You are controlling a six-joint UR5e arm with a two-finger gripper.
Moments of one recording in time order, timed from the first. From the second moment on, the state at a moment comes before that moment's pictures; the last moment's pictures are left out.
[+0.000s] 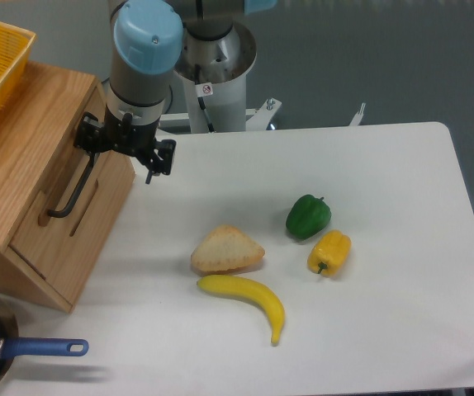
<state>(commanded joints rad) 2.21 -1.64 -1.64 -1.43 1.24 0.34</state>
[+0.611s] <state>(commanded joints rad) 2.19 -1.66 -1.64 -1.43 1.24 0.34</state>
